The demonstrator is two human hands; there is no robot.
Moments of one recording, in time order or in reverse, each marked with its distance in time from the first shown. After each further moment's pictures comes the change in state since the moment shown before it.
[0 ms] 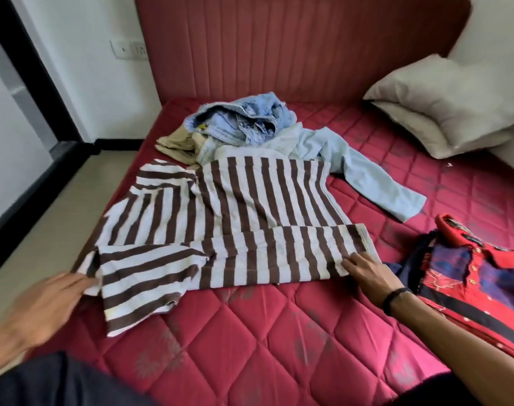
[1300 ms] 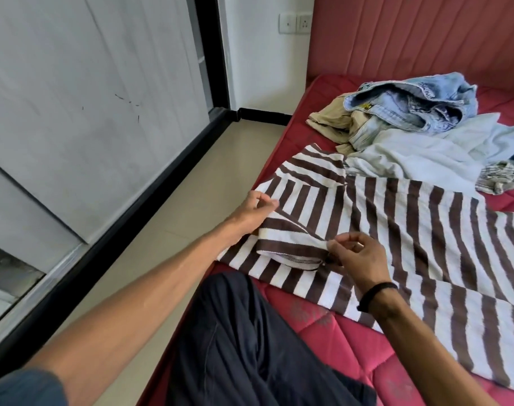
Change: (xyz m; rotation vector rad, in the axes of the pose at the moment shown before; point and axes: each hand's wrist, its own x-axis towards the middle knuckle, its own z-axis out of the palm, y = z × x) left_hand 0.057 0.085 -0.088 -1.131 -0.222 -0.791; right_hand 0.128 -0.338 -0.070 1.630 -0.027 0.668
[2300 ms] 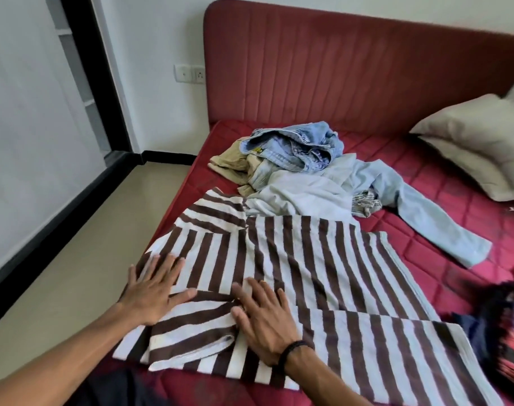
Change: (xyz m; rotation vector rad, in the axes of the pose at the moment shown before) left_hand 0.076 -0.041 0.039 1.214 -0.097 0.165; right_hand 0.035 0.037 -0.044 -1.146 -0.283 -0.410
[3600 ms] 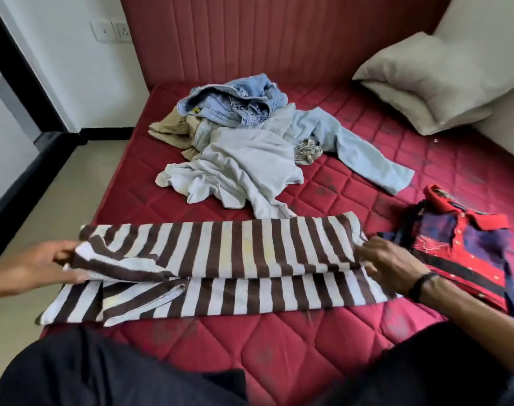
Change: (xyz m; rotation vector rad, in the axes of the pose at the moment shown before) left_hand -0.057 -0.123 -0.043 -0.579 0.069 0.133; right_hand -0.190 0.252 -0.125 -0.365 0.265 -0.110
